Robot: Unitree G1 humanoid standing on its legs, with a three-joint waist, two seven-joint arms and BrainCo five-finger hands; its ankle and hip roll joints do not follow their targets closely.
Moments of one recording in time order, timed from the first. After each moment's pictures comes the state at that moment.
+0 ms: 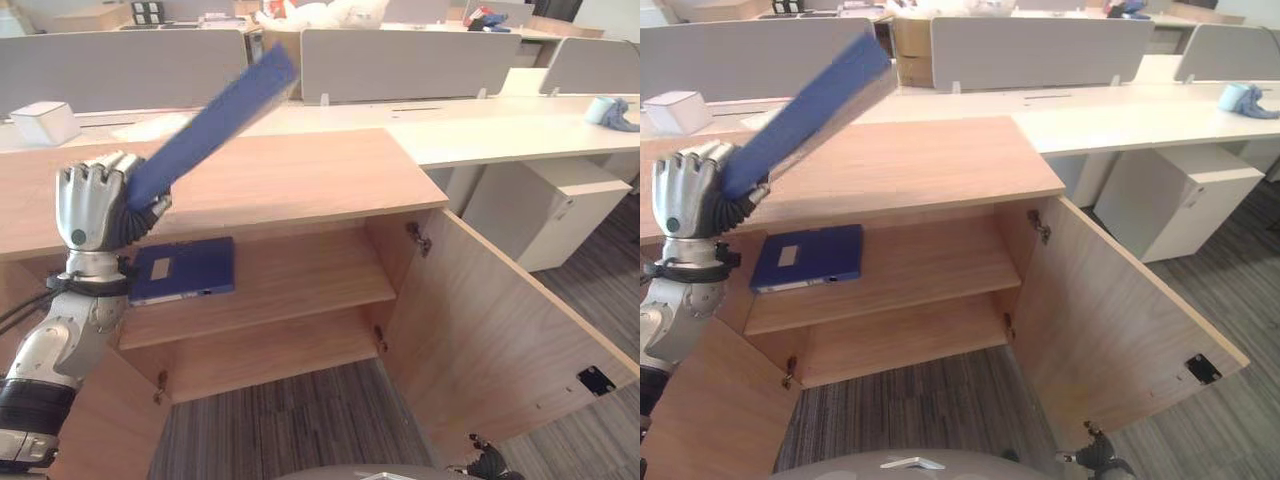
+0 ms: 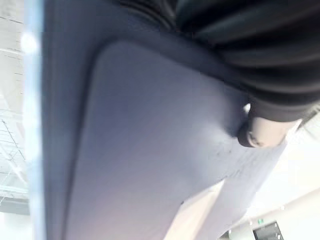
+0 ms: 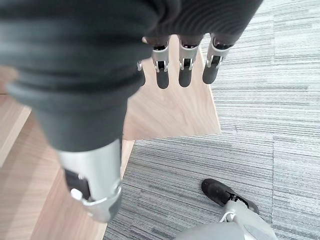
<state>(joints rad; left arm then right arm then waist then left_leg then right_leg) -0.13 0.86 0.05 0.02 0.65 -0.16 0.52 0.13 -0.31 0.30 1.06 -0.02 -0.14 0.03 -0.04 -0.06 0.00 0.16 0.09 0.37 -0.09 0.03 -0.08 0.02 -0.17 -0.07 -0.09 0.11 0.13</state>
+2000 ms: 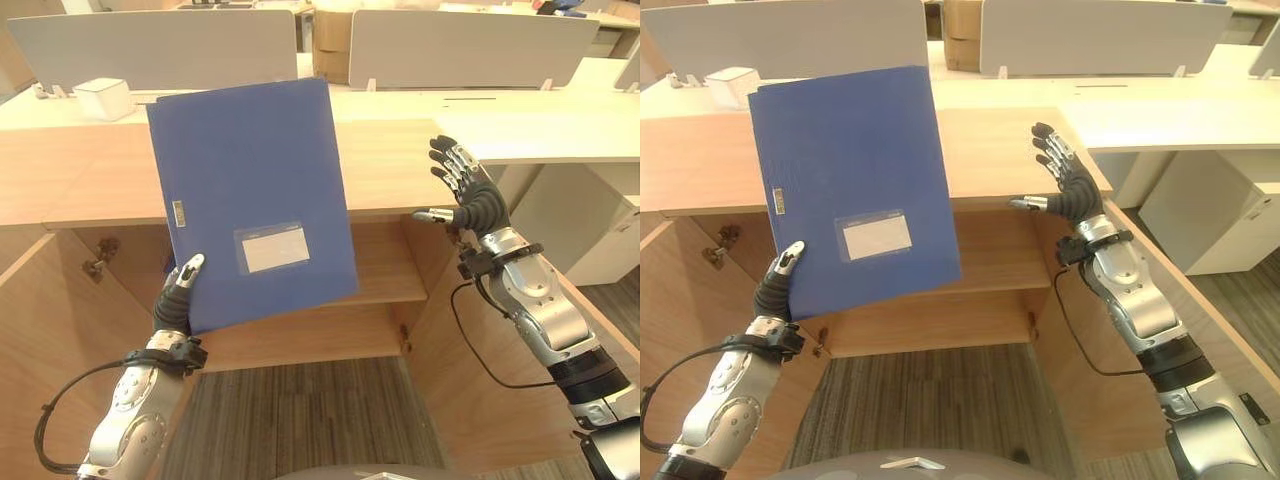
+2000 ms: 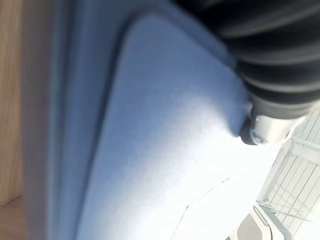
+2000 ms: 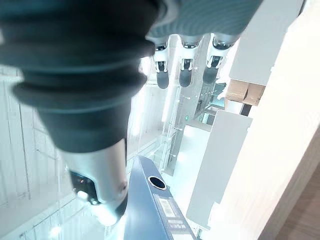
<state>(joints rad) 0.23 0.55 -0.08 -0.20 -0.90 -0.16 -0.21 -0.39 -0.64 0.30 0.01 0.50 -0.20 0.11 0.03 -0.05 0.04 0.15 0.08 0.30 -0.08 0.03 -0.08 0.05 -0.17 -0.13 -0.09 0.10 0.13</state>
